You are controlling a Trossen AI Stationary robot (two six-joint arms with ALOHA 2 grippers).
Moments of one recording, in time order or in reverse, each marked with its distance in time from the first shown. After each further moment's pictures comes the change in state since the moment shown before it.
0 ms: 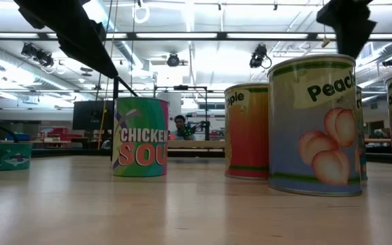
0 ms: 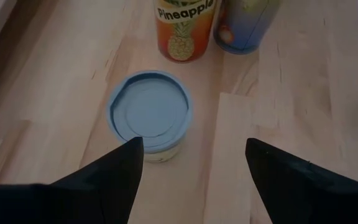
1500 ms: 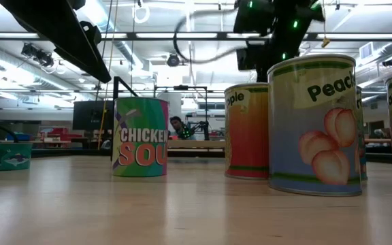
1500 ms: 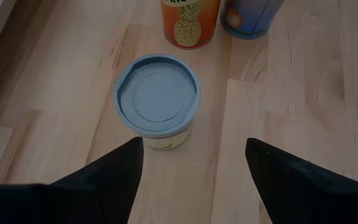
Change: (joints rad) left arm -0.006 0.000 0.000 -0.053 -0.003 -0.005; right arm -0.640 0.015 -0.151 0.293 0.636 -0.685
